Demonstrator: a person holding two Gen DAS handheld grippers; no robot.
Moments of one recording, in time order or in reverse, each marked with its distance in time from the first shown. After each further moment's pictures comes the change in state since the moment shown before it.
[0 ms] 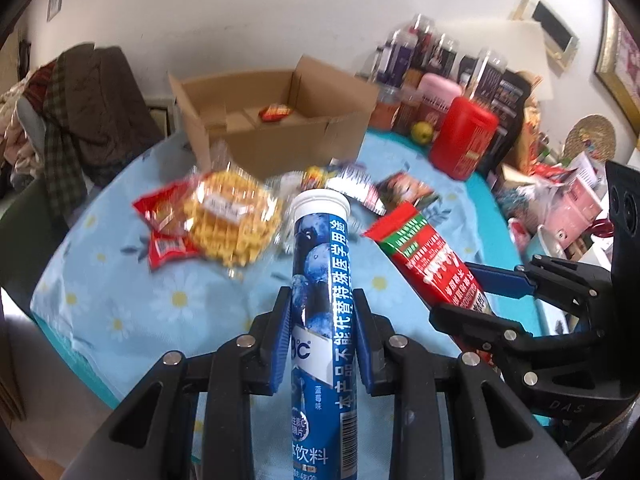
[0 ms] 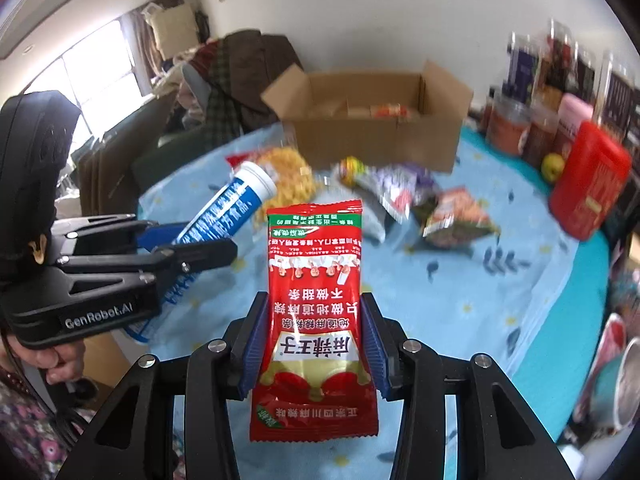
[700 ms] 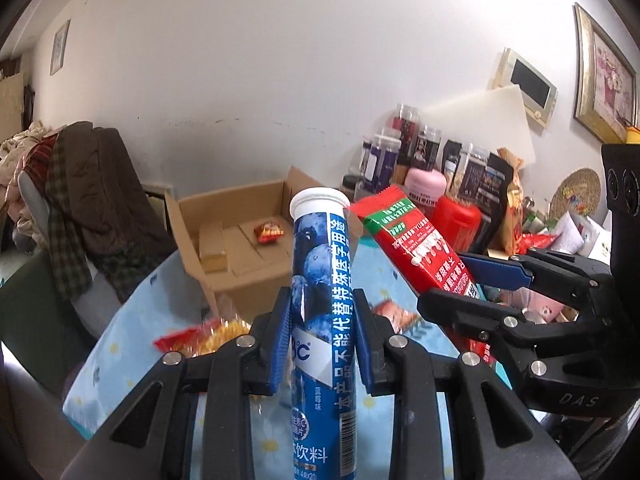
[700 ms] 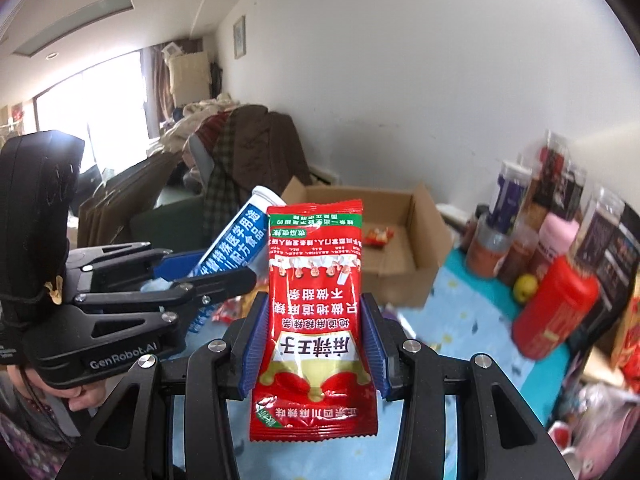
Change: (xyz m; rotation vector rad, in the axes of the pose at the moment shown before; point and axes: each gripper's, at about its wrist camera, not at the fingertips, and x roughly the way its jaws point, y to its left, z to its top) left arm -0.042 -0.001 0.089 0.053 -0.263 -0.010; right arm -0.050 0.003 0.096 -0.092 -0.237 -0.045
